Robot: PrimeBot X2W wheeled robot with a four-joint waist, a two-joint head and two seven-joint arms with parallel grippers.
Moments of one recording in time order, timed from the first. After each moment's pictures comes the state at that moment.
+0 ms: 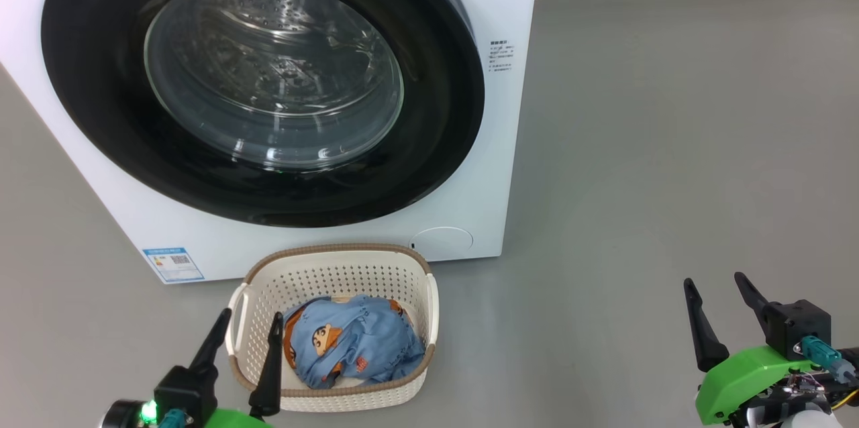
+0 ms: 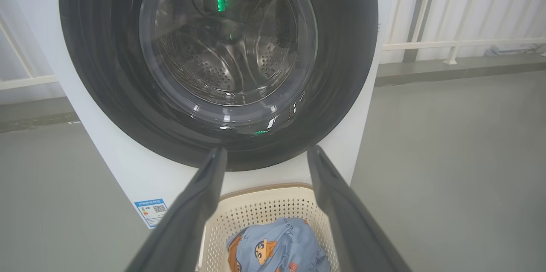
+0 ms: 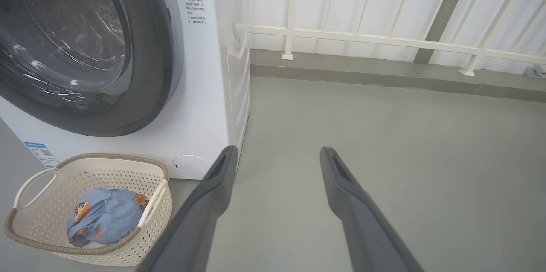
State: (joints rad) left arm -0.12 0.09 -0.12 0.40 -0.14 -0.03 -0.25; right arm -0.05 -0.10 -0.08 0.29 0.07 0.13 -0.06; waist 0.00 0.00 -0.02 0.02
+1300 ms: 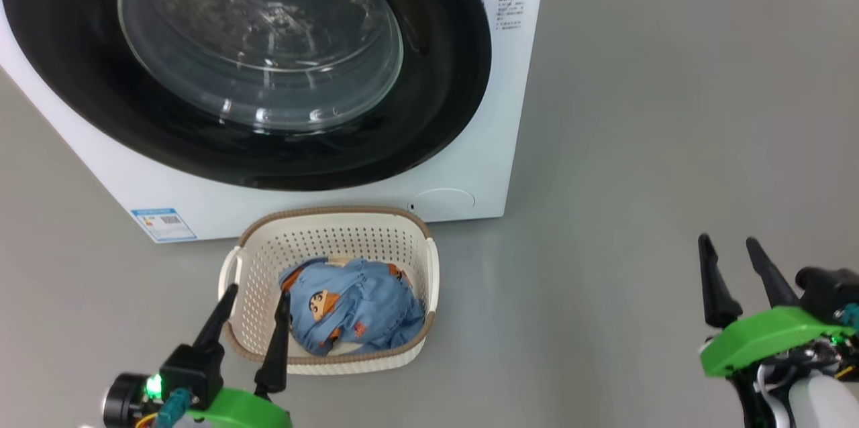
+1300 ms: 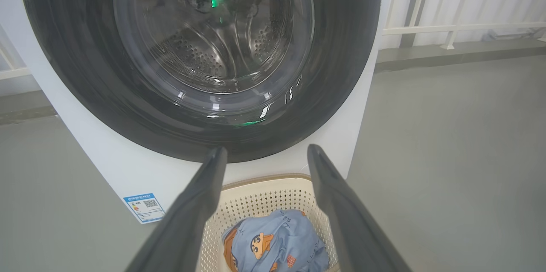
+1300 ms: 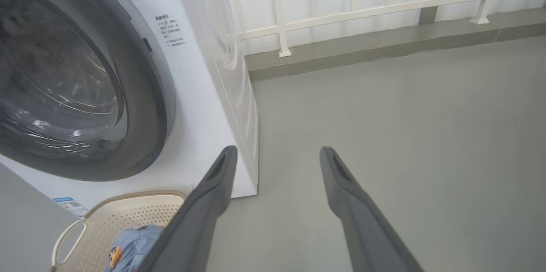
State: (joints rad) left arm -0.16 0.10 -0.14 0.39 -0.13 -0.03 -0.25; right arm -0.12 -0.08 -0.12 0.30 0.25 0.13 -0.07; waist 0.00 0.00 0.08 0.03
